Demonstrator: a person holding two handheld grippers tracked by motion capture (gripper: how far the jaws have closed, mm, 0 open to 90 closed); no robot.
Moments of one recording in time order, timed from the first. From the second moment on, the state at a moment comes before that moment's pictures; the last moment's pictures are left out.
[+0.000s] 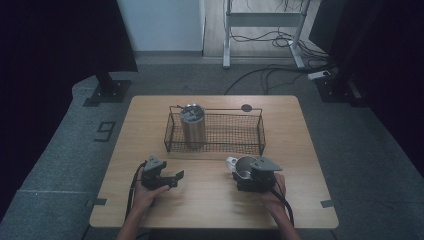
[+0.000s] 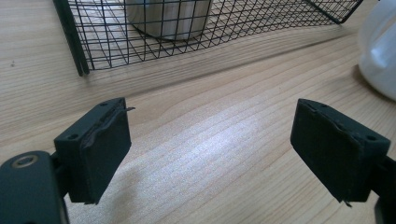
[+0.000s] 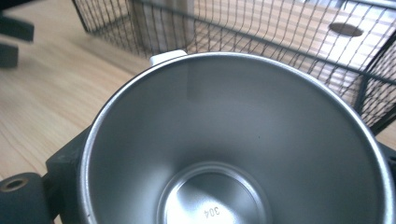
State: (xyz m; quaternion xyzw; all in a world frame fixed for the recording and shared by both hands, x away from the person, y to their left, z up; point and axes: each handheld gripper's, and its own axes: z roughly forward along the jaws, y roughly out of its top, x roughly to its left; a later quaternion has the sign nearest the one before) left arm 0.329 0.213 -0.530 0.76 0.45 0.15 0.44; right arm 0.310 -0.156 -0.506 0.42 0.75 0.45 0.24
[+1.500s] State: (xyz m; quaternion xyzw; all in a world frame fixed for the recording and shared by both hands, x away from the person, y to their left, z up) left arm 0.328 0.211 -0.529 0.76 0.45 0.14 0.44; right arm 0.317 -0.176 -0.433 0.42 0.72 0.50 0.23
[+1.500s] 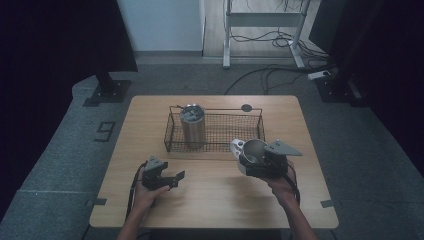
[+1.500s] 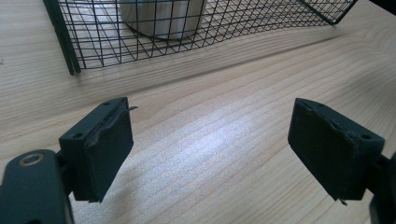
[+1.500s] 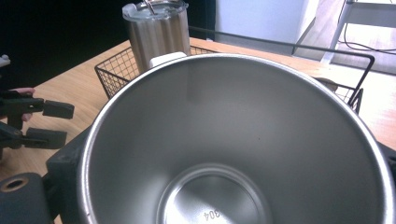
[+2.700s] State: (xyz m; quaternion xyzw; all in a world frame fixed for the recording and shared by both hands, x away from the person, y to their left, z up) left arm 0.328 0.208 -0.531 0.76 0.45 0.13 0.44; right arm 0.331 -0.162 -0.391 0.39 0.73 0.51 0.24
